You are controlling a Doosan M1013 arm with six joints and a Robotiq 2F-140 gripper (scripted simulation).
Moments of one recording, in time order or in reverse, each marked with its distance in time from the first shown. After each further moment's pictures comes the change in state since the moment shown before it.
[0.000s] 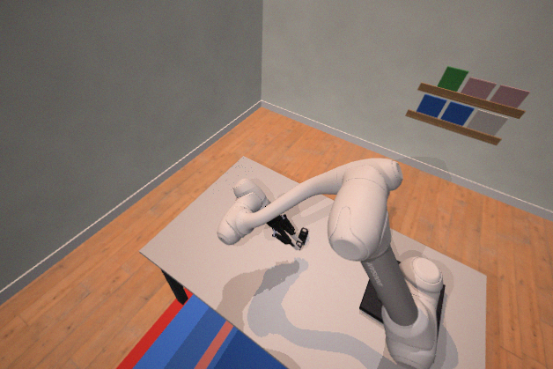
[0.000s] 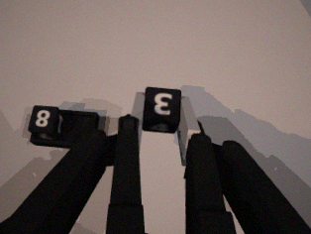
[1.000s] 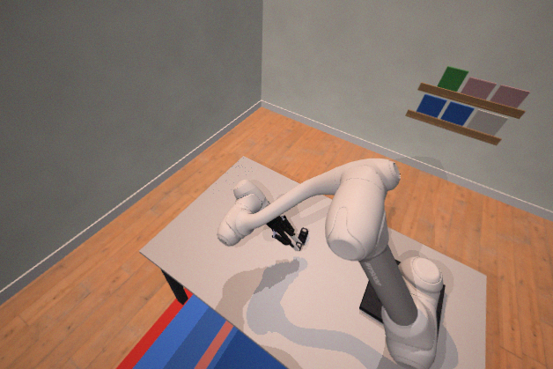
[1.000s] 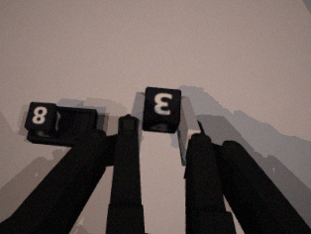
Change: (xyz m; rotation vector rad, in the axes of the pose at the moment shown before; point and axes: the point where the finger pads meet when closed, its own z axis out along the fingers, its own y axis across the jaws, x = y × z) arm -0.007 0.000 0.006 0.000 0.002 0.000
